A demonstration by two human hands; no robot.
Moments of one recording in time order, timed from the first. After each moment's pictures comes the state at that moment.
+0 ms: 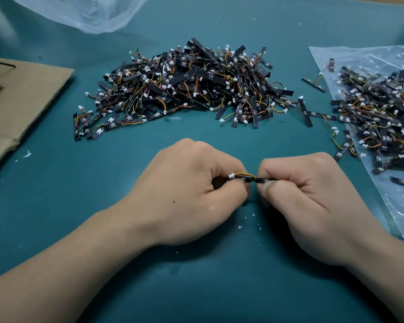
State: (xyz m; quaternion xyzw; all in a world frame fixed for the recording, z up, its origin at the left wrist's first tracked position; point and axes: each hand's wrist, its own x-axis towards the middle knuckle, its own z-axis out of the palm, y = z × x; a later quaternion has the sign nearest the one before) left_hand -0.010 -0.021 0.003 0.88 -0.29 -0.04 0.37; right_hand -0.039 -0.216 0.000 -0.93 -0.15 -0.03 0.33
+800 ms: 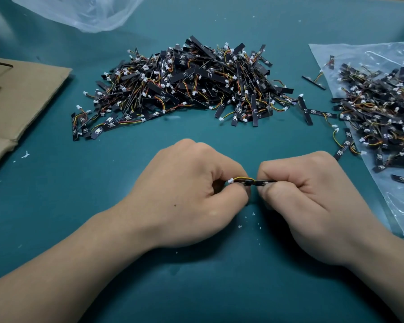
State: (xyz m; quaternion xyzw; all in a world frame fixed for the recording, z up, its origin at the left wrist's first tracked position) left_hand -0.013 -0.022 0.002 0.89 -0.29 -0.03 0.35; right_hand -0.040 -0.215 0.002 -0.93 -0.16 -0.03 0.34
